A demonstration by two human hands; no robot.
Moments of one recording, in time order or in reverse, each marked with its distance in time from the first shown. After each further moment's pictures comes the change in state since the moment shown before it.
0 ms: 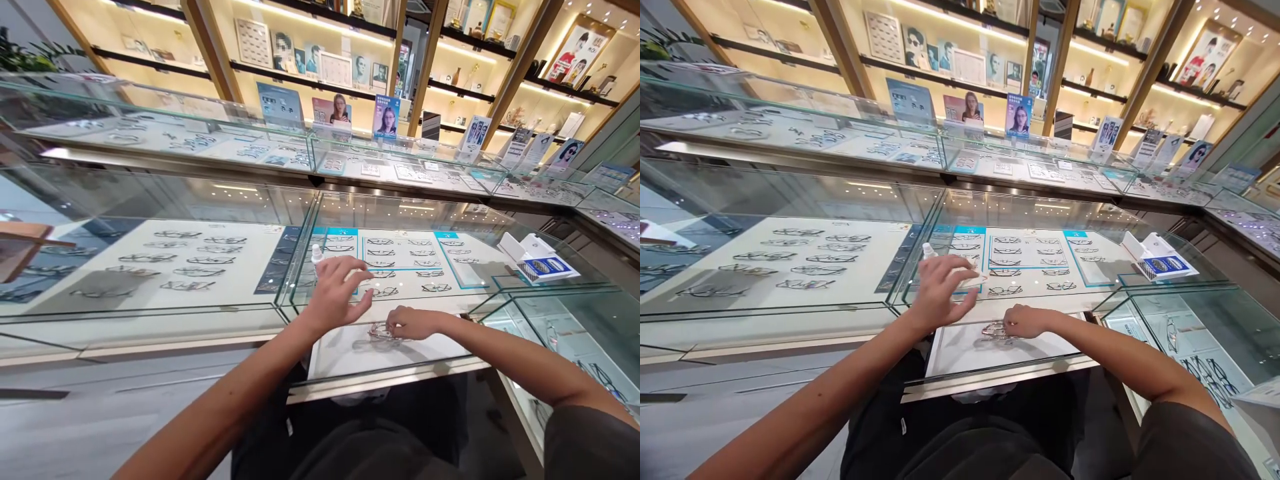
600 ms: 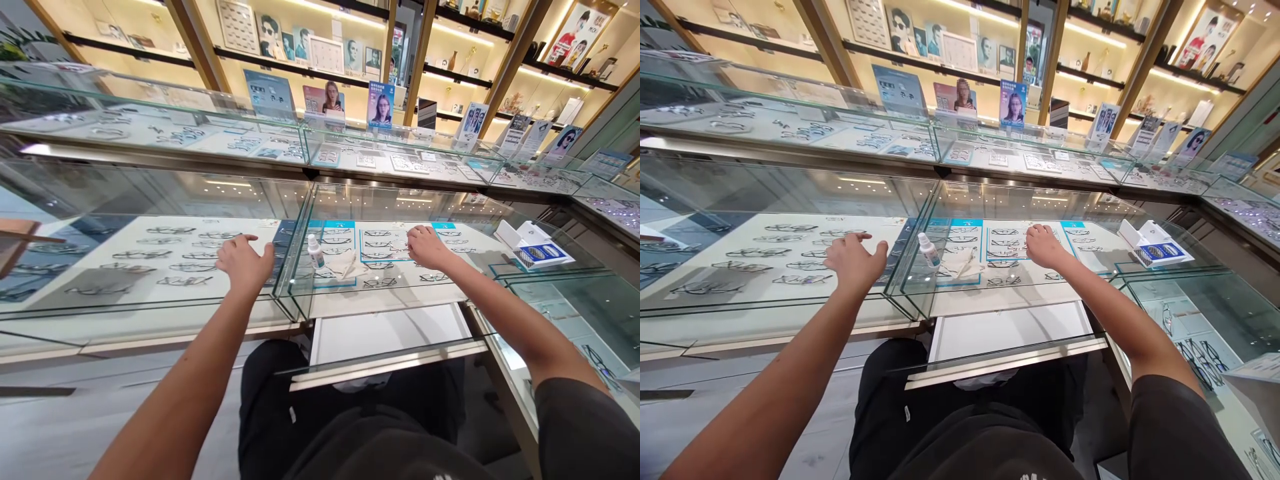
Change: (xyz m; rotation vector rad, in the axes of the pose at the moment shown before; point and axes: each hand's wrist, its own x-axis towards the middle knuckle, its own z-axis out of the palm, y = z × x) left_hand -0.038 -0.129 -0.039 0.338 -0.295 -1.249; right_hand 0.000 0.032 -0.097 -0.530 0.393 0.319
